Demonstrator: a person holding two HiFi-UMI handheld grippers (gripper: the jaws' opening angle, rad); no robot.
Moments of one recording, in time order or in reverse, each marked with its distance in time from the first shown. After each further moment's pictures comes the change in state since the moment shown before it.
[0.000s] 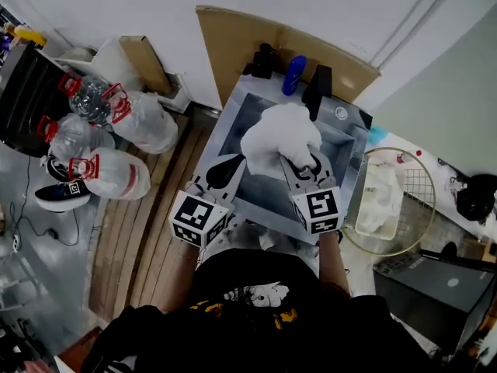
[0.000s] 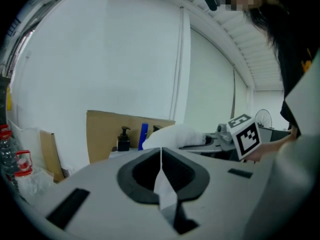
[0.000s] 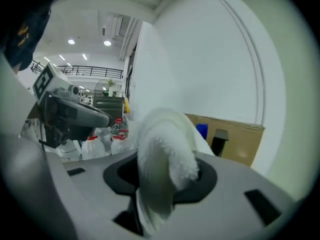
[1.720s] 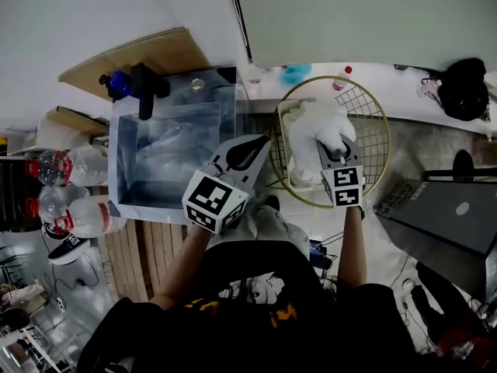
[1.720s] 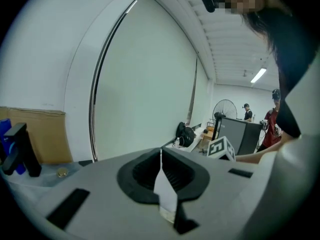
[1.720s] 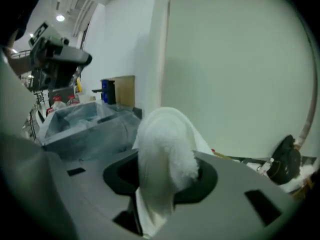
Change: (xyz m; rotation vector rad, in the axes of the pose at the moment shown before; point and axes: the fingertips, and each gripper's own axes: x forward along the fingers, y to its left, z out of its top) left arm 0.245 -0.391 0.005 0.150 0.120 -0.453; right arm -0.320 -0.327 -0.280 0.216 0.297 -0.438
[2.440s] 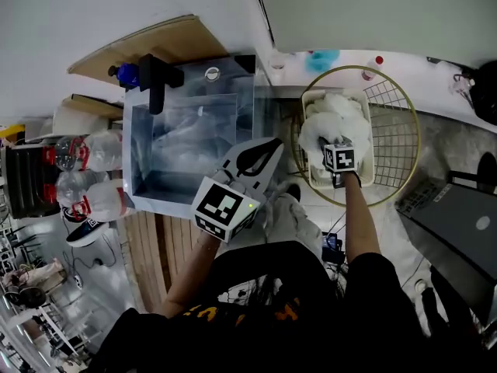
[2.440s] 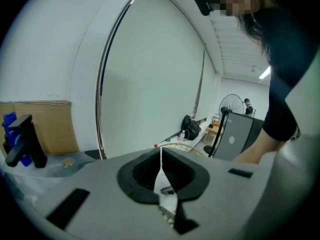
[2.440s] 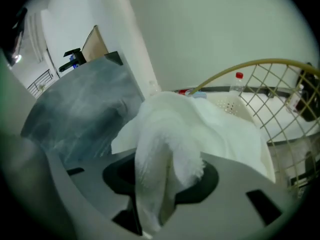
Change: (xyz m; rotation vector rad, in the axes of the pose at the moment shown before) left arm 0.008 0.019 -0.023 -0.030 0.085 0.056; right arm 0.162 0.041 -0.177 0.342 0.377 0.184
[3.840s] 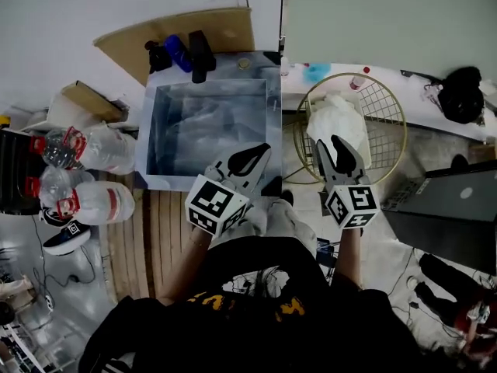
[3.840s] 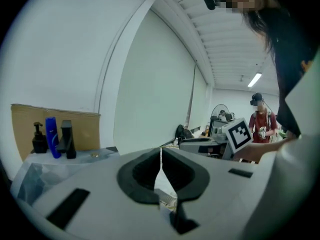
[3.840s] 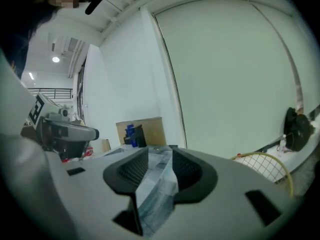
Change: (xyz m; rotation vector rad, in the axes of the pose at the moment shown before) left arm -0.190 -0.004 -0.035 0.022 -0.133 -0.053; right arm -0.309 0.261 0.094 -0.111 -0.722 -0.016
